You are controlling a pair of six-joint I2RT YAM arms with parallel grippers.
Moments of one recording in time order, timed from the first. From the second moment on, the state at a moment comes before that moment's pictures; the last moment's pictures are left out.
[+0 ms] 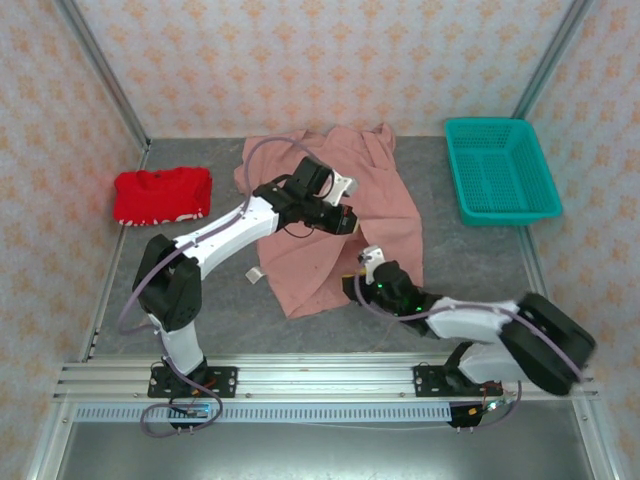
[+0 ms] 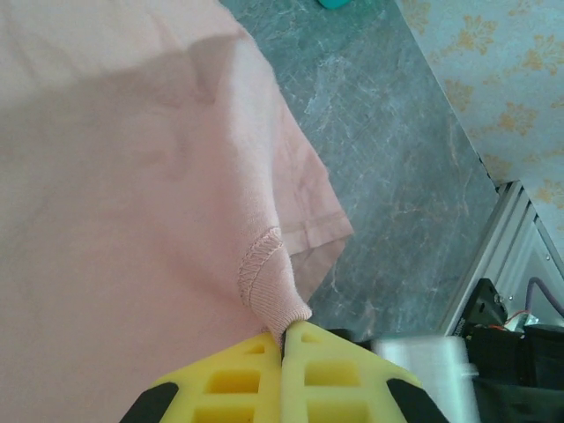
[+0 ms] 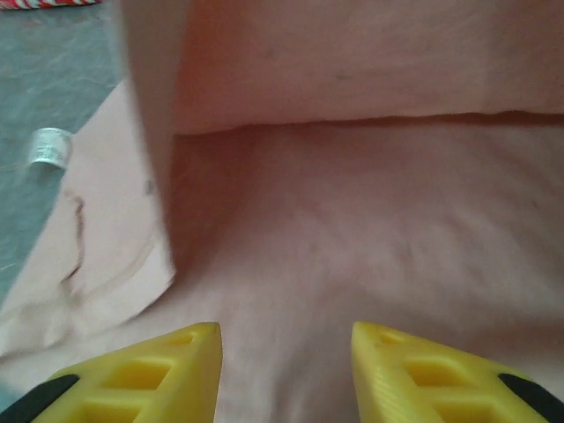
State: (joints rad) left arm -0.61 1.79 1.52 -0.57 0.50 -0.34; right arm 0.82 1.36 0.33 0.48 0.11 0.35
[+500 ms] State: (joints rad) left arm -0.59 1.65 1.64 -0.73 0.49 -0.31; right arm 0.81 1.80 0.57 0.81 0.35 0.13
